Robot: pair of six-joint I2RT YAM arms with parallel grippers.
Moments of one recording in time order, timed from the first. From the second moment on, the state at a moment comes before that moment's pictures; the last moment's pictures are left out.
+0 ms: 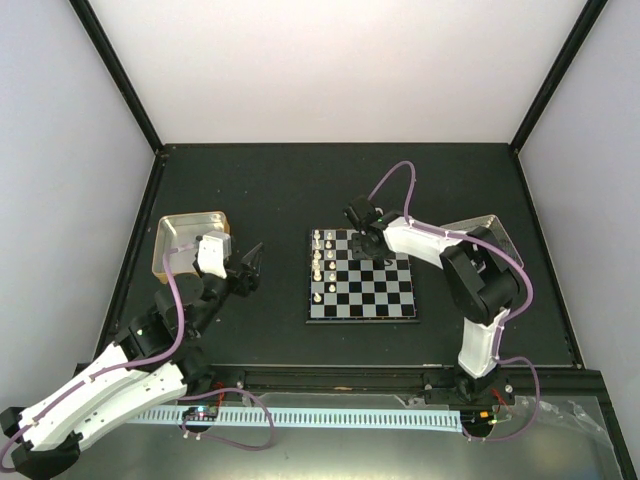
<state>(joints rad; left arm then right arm) -0.88 0.45 0.61 -0.31 -0.49 -0.30 0.63 1.88 1.22 -0.57 0.20 0.56</state>
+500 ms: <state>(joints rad) -0.88 0.48 0.61 -0.31 -0.49 -0.30 0.63 1.81 1.13 -0.60 0.24 0.60</state>
